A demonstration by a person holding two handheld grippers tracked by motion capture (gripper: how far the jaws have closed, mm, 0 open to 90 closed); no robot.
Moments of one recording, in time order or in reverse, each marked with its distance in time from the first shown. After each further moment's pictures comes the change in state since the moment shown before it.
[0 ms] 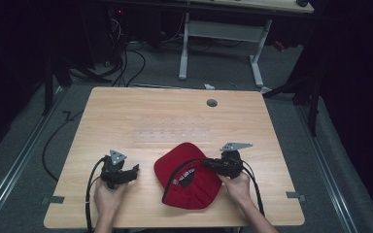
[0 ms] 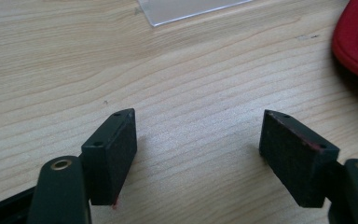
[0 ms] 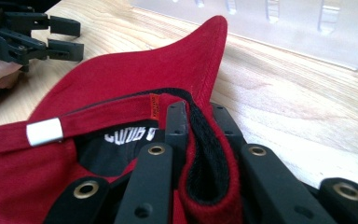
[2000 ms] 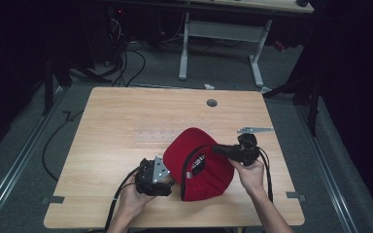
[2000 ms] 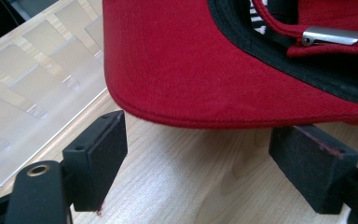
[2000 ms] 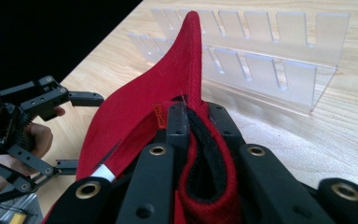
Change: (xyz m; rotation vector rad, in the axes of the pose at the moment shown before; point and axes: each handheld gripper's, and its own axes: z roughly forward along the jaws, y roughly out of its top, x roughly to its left) left arm -0.120 -0.019 -0.035 0.039 -0.388 0.356; right arm -0.003 0.047 -0.054 -0.051 0.037 0.125
